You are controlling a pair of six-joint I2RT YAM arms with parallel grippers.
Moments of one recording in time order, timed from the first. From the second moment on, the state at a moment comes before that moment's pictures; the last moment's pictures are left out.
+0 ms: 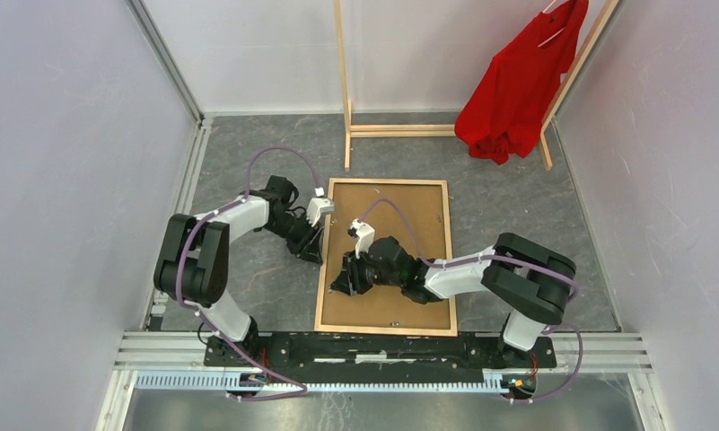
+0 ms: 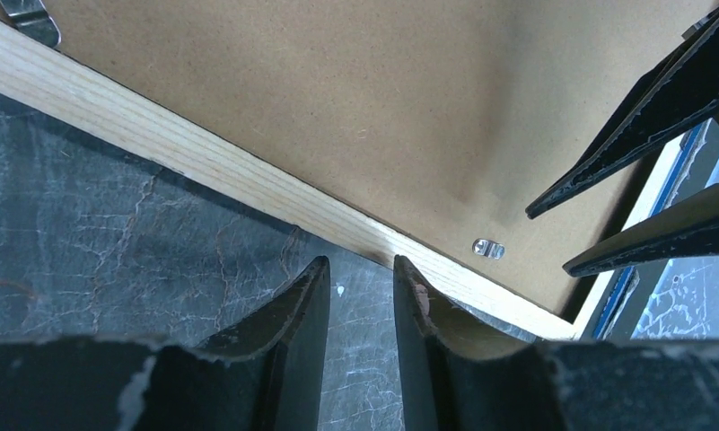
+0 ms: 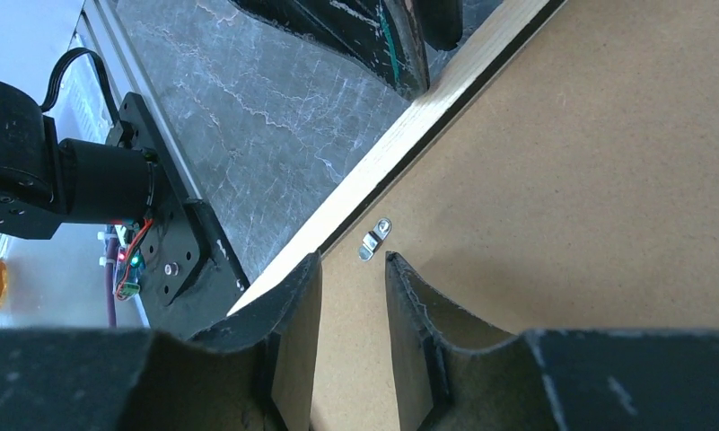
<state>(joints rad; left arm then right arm) -0.23 1.65 0.91 -0.68 0.74 0.63 1.08 1.70 0.66 0.58 -0.15 0.64</state>
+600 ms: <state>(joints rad) -0.23 1.69 0.93 -0.68 0.74 0.63 1.08 1.79 0.70 0.59 -0.18 0.65</state>
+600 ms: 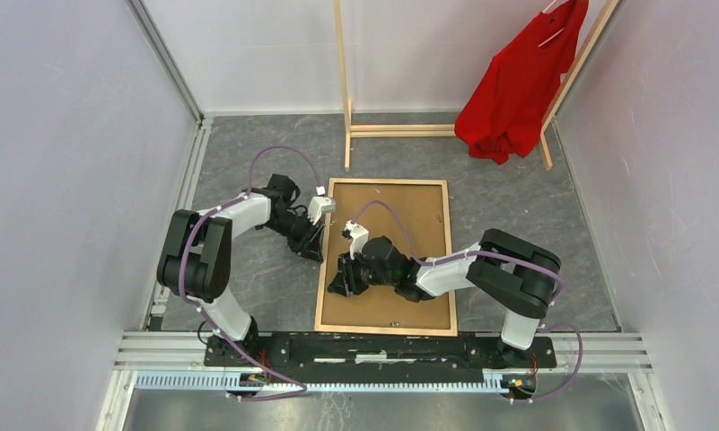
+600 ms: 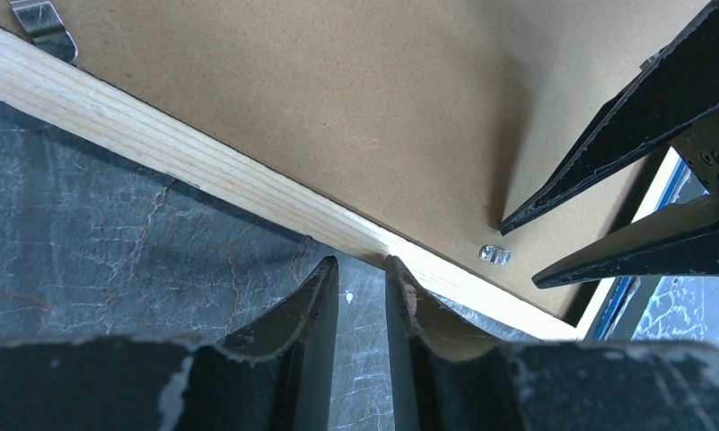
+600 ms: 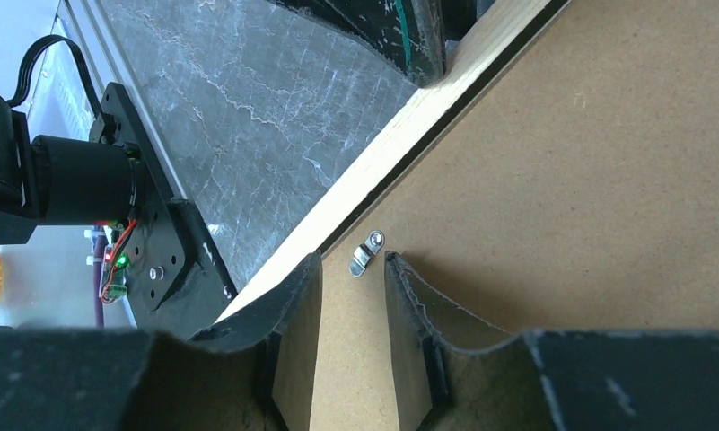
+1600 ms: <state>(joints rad) -0.23 1.69 0.94 -0.68 0.74 0.63 1.10 1.83 0.77 0.54 -0.19 0.65</state>
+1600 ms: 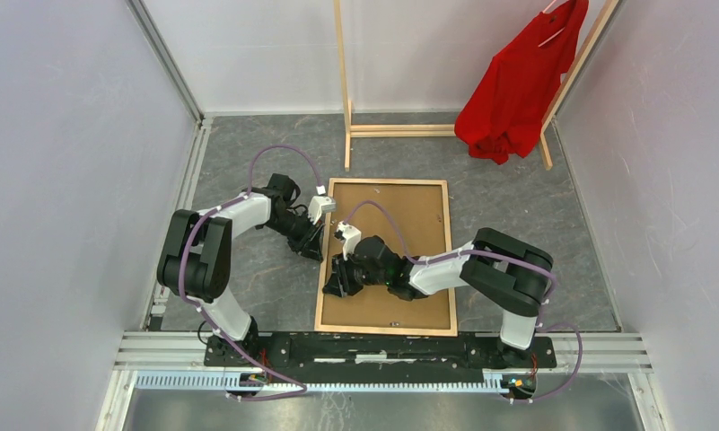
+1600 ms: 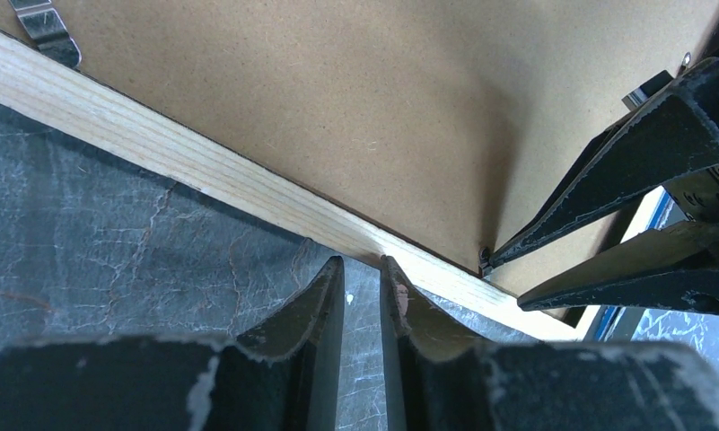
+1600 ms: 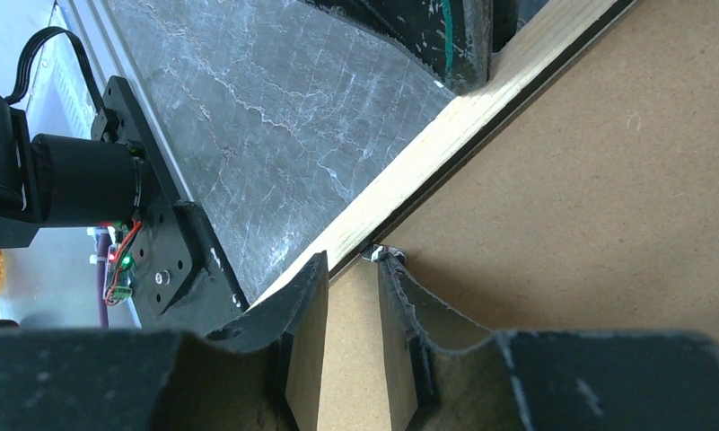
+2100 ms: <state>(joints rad) -0.23 1.69 0.94 -0.68 0.74 0.63 1.10 1.84 0.78 0.54 -0.19 0.65</state>
